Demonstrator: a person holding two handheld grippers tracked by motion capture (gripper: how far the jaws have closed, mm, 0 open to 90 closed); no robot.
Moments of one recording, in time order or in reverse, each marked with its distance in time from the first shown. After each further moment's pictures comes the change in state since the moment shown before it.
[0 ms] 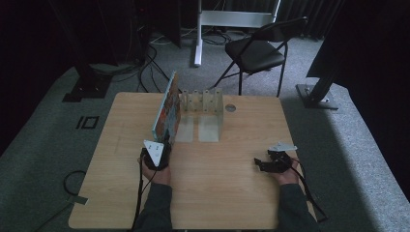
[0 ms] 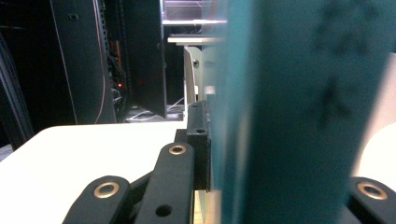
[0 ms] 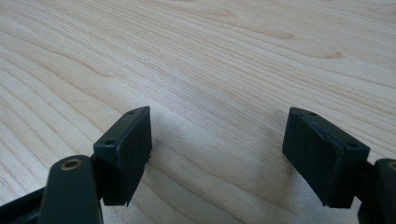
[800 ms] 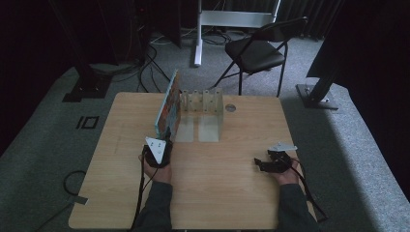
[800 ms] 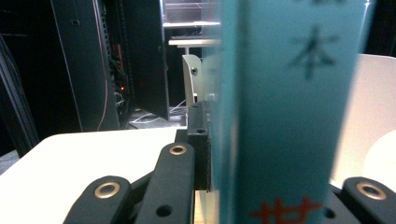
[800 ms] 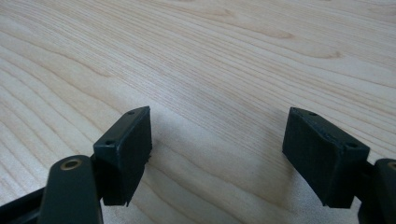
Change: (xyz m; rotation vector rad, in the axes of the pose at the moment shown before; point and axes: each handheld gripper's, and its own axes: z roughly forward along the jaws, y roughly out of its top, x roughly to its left) left arm -0.005 0.009 0.004 -0.007 0.008 0.028; right arm 0.000 0.000 0.000 0.000 0.001 0.001
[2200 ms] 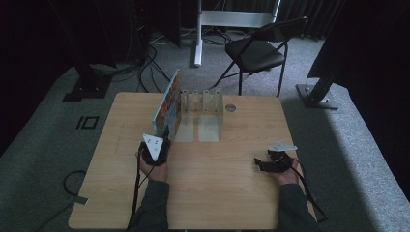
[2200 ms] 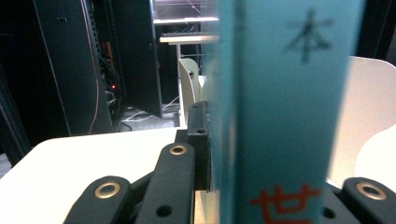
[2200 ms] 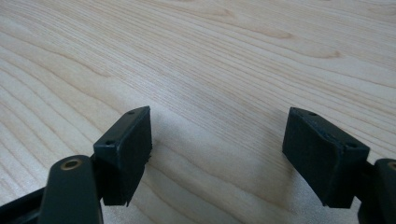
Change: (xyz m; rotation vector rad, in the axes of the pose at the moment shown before) left arm 0.009 0.012 0.001 0.024 -0.041 0.011; right arm 0.000 0.000 0.000 0.000 -0.001 0.001
